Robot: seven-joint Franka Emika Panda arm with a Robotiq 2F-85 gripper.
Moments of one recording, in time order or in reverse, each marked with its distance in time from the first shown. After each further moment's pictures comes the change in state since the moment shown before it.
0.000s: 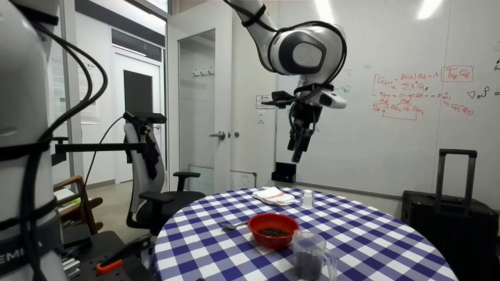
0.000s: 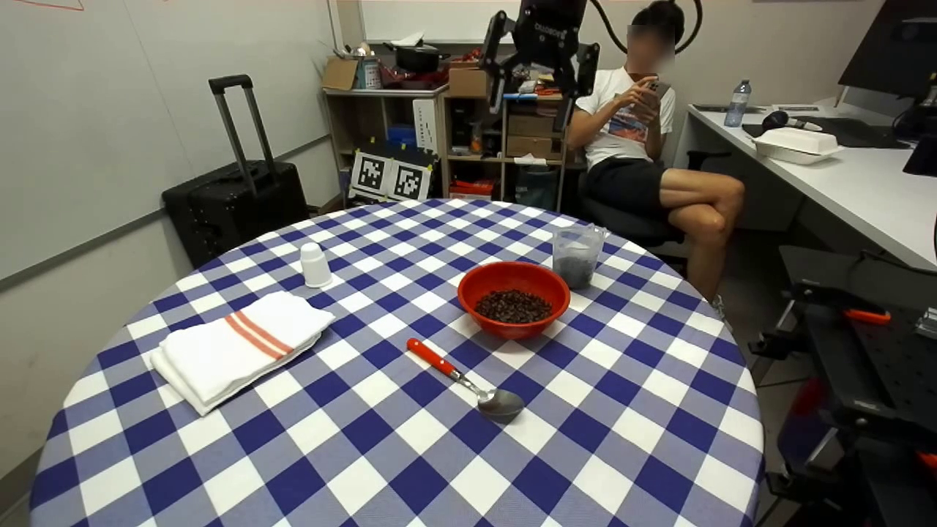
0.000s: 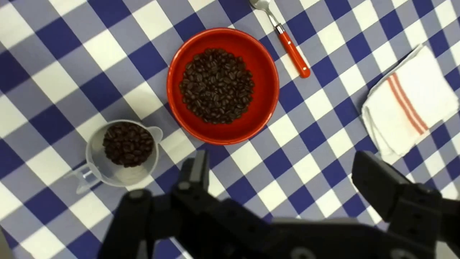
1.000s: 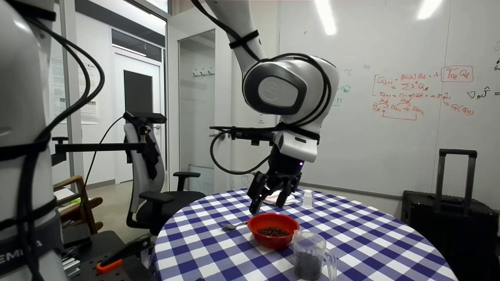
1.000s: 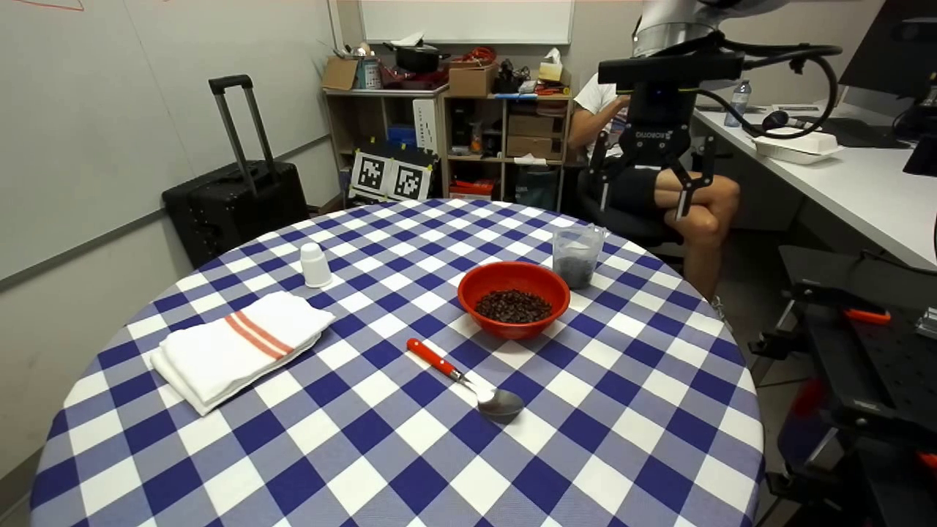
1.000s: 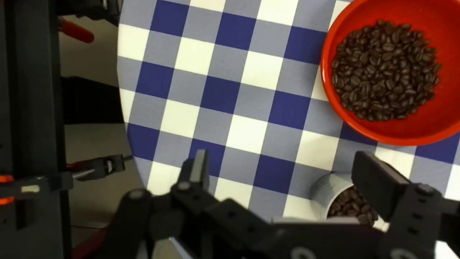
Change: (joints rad) arm -0.049 -0.053 -0.055 -0.398 0.052 0.184 0.573
